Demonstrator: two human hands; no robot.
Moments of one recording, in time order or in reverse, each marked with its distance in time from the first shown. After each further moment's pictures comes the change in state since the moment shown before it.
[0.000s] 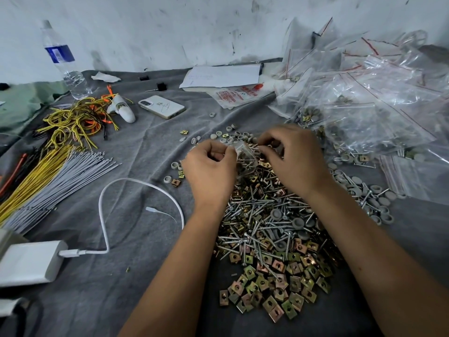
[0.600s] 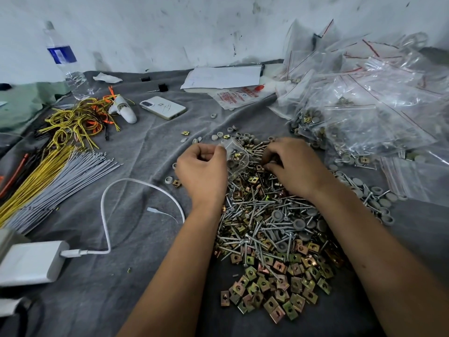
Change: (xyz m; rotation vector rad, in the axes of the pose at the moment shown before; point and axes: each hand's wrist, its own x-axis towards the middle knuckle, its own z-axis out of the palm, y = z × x) left_hand 0.006 -0.004 -0.003 -0.122 0.138 -0.150; right_hand 0.000 0.011 0.002 -0.122 -0.315 0.125
